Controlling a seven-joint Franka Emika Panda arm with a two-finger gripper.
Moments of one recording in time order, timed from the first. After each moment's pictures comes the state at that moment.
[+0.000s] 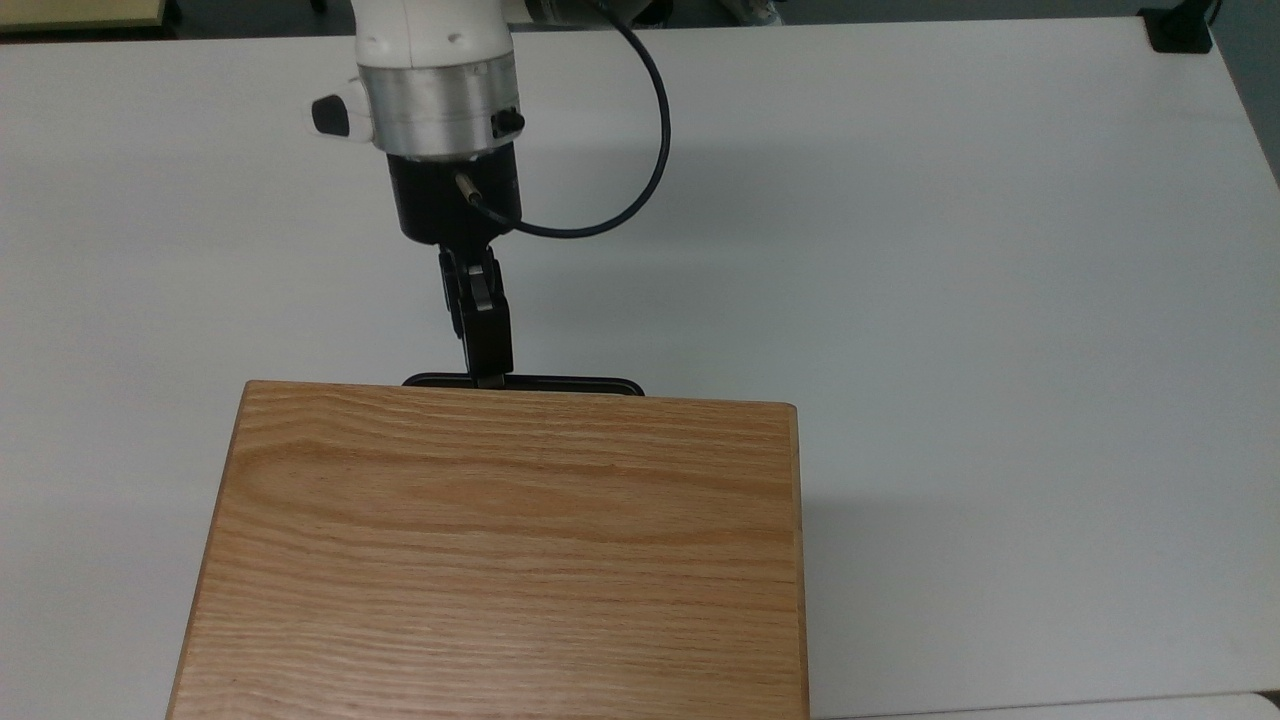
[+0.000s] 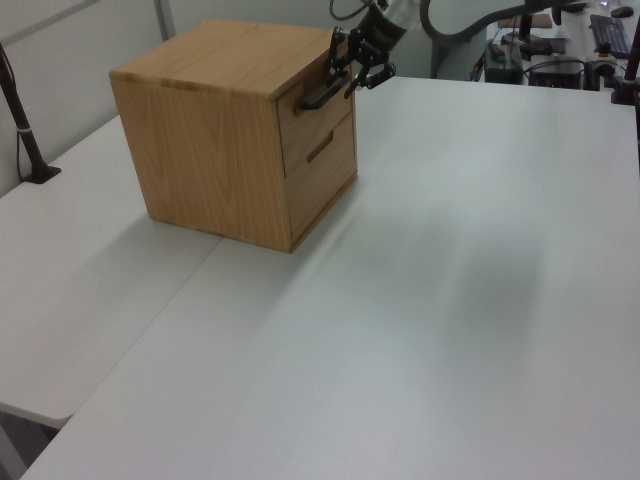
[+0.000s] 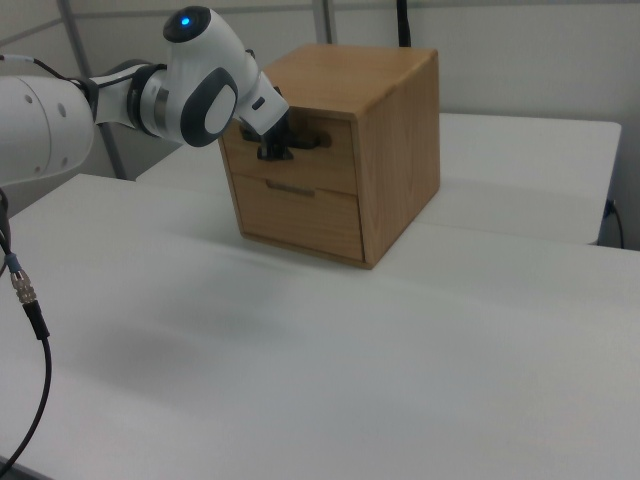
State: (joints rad) arm -0.01 0.37 0.03 -1.50 0.09 2.52 1.18
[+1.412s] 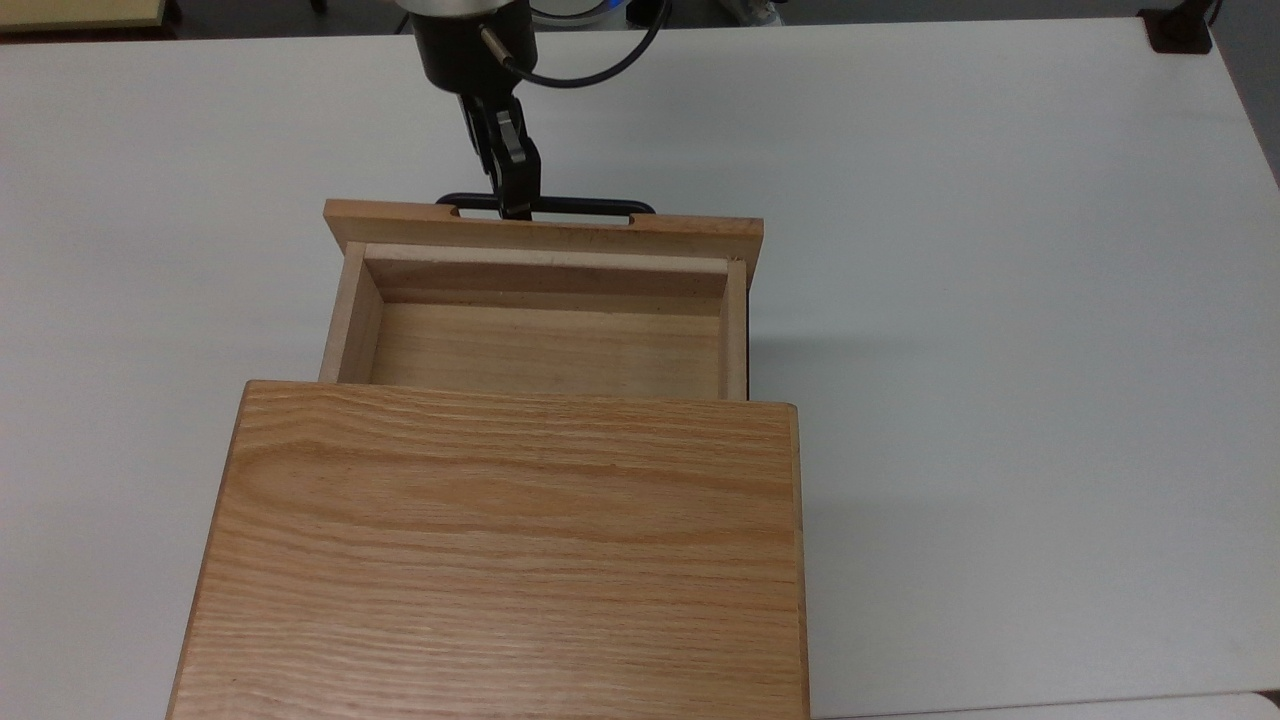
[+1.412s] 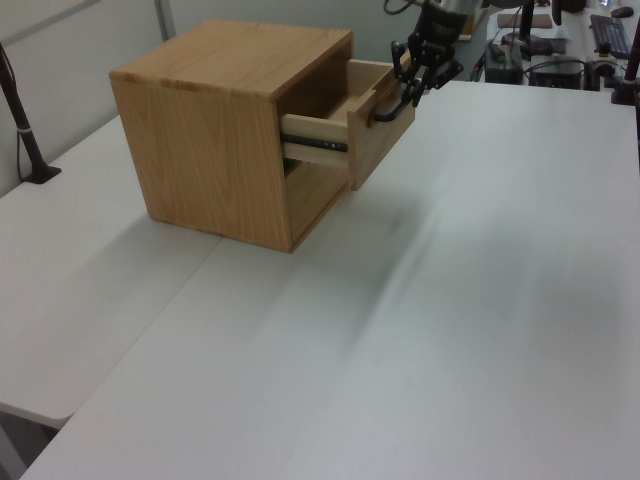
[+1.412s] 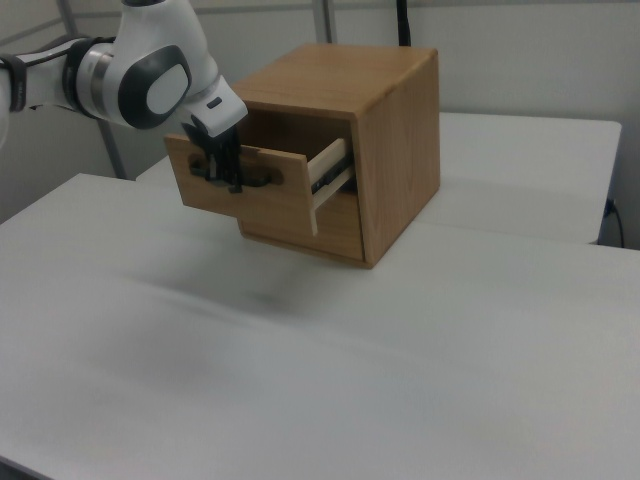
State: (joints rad) arm -0.02 0.07 0.03 -1.75 0.10 2.16 1.12
